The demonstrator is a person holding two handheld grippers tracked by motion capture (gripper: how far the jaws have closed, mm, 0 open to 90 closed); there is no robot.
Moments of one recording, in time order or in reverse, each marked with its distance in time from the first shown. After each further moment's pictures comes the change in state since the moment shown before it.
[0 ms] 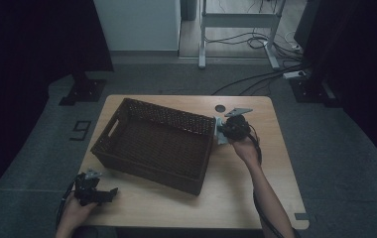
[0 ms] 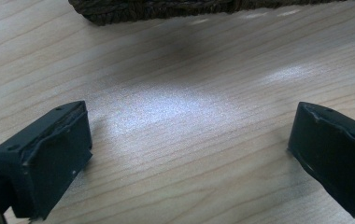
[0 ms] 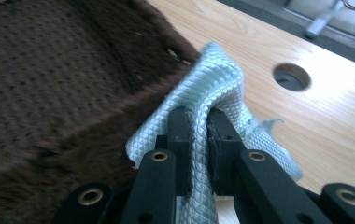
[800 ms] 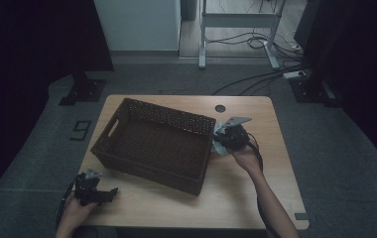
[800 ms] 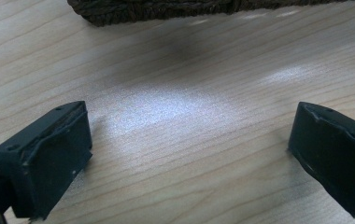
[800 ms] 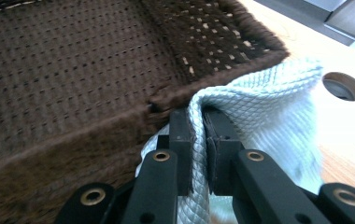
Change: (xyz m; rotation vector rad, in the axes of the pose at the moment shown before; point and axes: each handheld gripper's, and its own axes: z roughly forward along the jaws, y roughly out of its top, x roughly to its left) left arm 0.000 0.000 0.000 -0.001 0.000 0.001; right arm 0.025 -0.016 -0.016 -0.024 0.117 -0.076
